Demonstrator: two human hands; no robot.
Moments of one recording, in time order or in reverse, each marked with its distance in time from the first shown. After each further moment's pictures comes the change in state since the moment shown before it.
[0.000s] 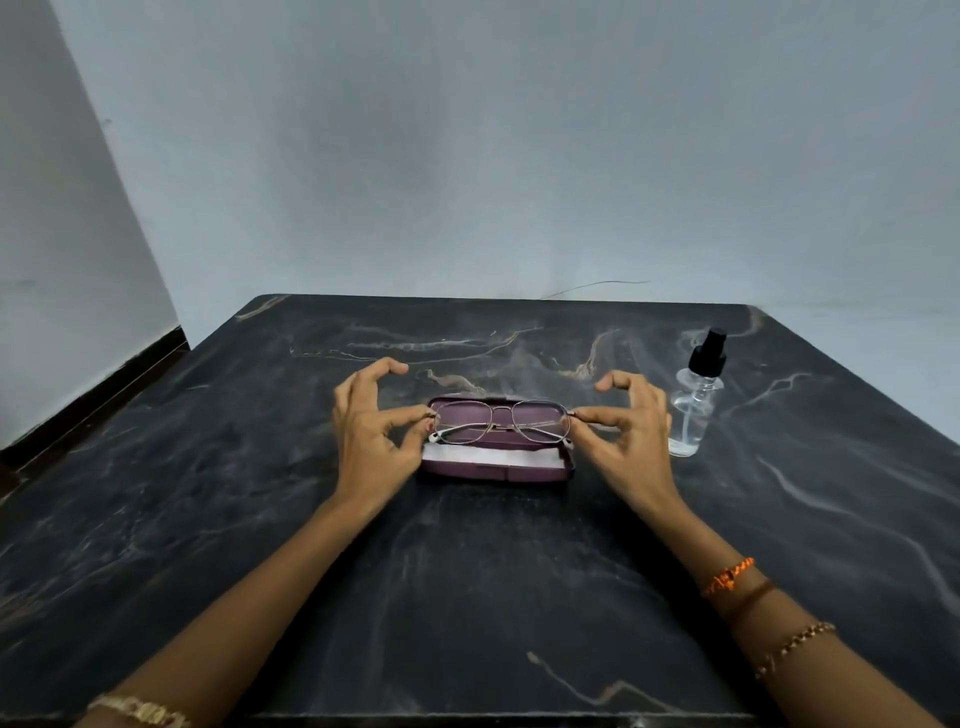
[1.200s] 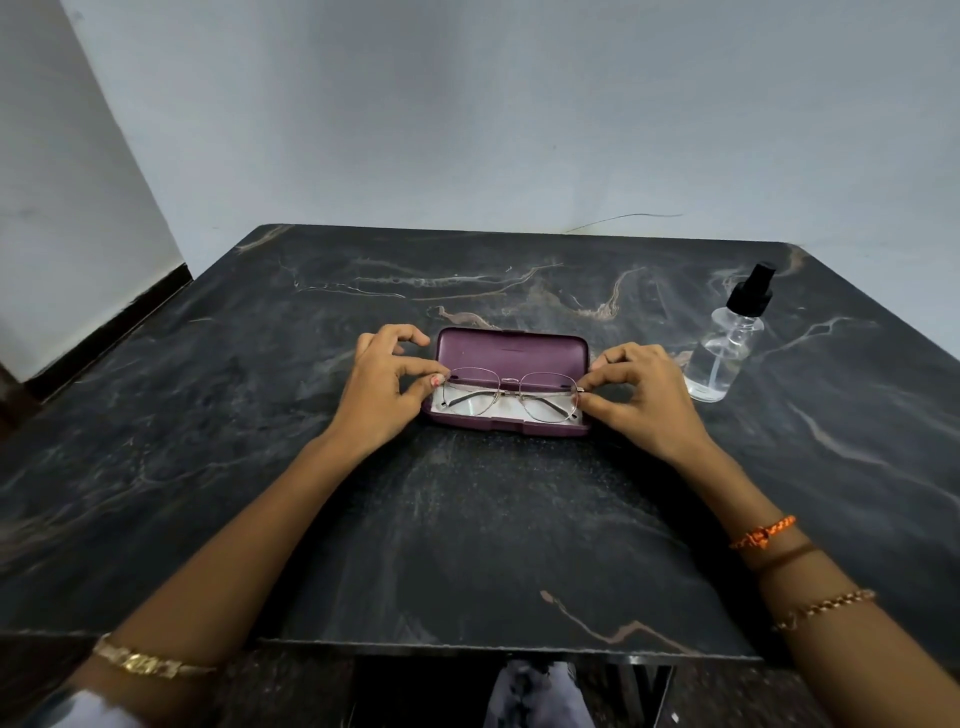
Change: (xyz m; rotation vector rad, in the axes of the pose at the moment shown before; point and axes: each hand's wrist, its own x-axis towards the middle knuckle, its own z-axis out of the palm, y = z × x) left_hand 0.000 -0.014 -0.006 0.078 -0.312 -0.088; right_hand 0.002 0.015 0.000 -0.143 -0.319 -0.073
